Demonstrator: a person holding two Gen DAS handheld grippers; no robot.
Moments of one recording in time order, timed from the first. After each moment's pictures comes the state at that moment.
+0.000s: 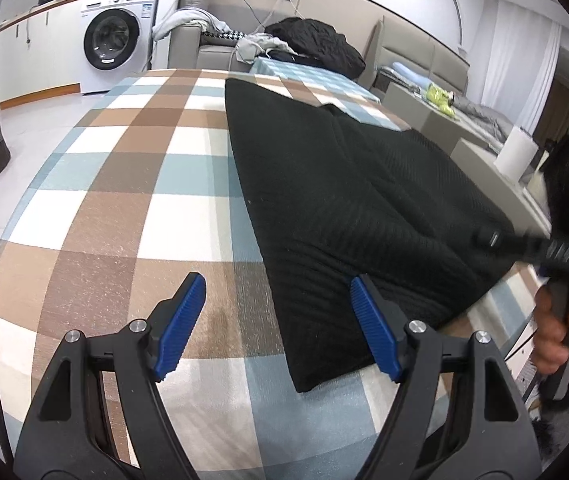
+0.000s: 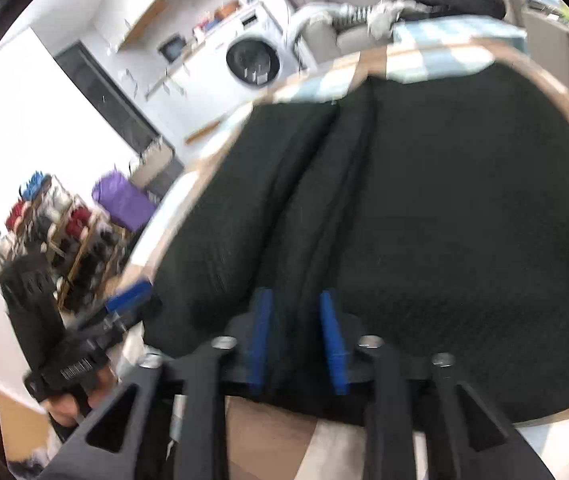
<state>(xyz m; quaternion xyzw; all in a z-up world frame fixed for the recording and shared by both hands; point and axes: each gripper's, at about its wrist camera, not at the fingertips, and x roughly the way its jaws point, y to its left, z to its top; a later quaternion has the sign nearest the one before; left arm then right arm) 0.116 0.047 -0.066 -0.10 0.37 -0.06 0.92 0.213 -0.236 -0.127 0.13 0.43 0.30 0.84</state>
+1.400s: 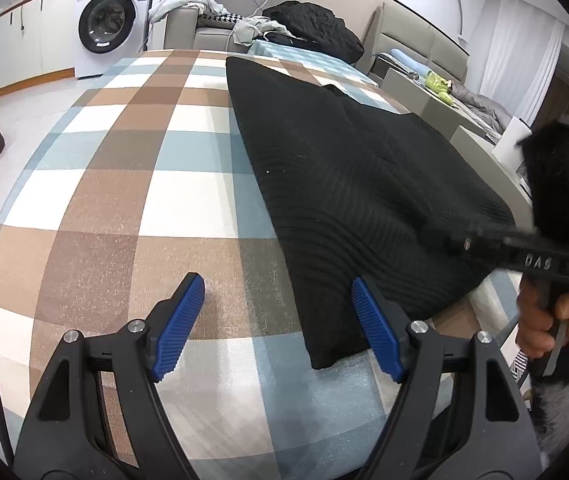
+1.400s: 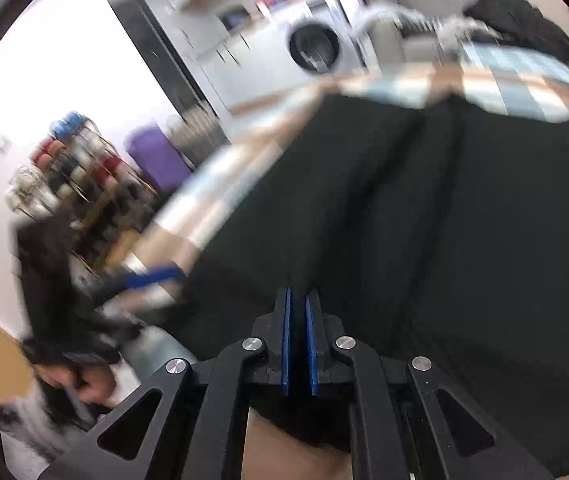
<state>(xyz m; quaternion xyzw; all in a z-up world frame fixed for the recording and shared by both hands) 0.117 0.060 -0.075 -0.11 0.40 -0.07 0.91 0.218 -0.196 -0.142 0.04 0.44 0.38 0.81</state>
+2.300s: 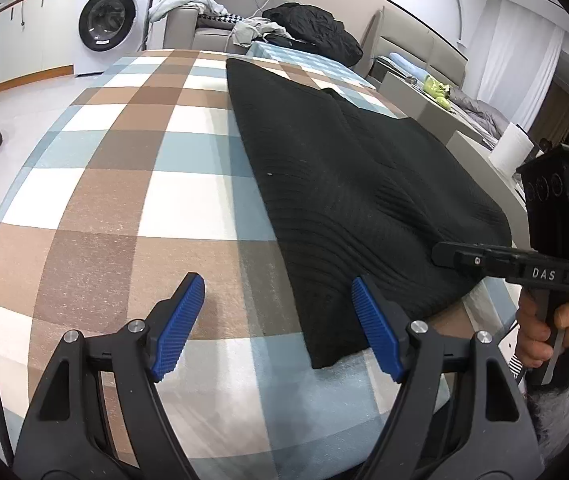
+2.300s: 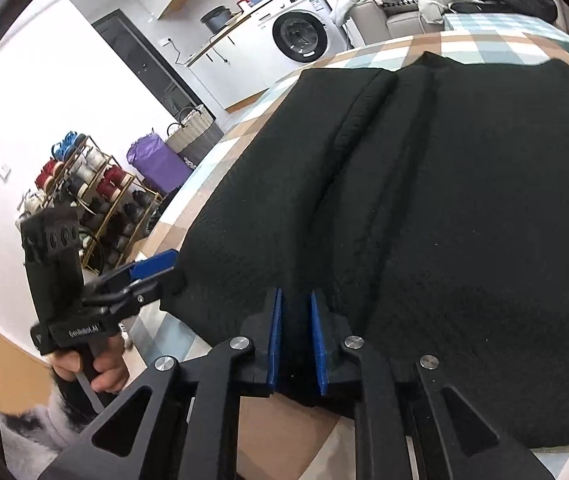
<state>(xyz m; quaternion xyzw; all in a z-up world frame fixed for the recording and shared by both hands) 0.112 0.058 -0.072 -0.12 0.39 -0.08 0.91 0.210 -0.221 -0.146 0.09 0.46 0.38 0.80</state>
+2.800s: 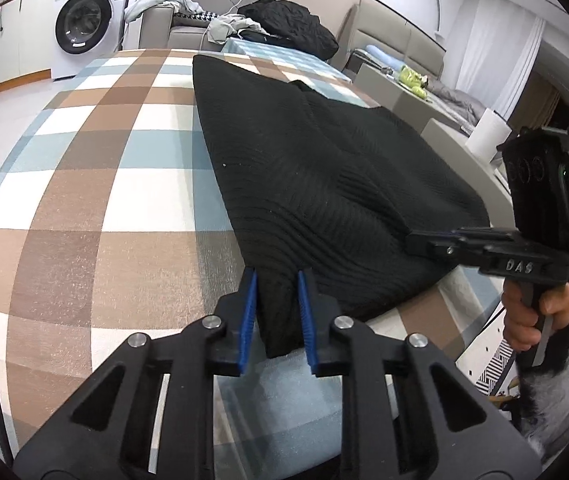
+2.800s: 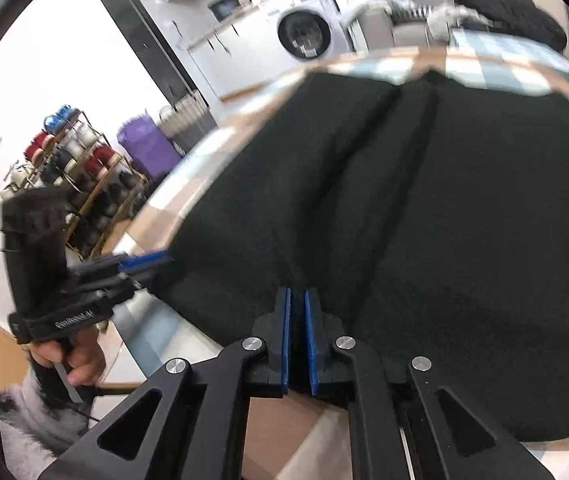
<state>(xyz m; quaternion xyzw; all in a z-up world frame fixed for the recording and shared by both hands) 0.107 0.042 -0.072 -0.11 0.40 -0.12 0.90 0.209 -0.211 -0.139 0.03 0.46 0.37 0.81</state>
